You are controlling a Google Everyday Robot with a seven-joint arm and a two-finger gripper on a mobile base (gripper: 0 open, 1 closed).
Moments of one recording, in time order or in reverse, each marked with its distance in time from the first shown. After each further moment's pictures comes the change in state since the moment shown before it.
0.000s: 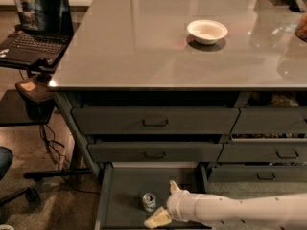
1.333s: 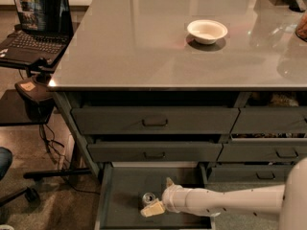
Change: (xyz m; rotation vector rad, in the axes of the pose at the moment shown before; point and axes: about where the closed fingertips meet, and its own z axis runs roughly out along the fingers) arm 0.019 -0.045 0.082 0.020 -0.034 0.096
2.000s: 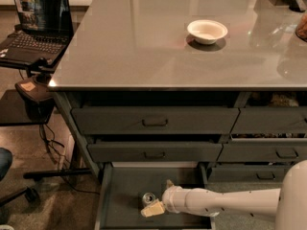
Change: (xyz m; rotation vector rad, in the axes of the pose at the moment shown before) arm 0.019 -0.009 0.019 -0.022 0.006 0.060
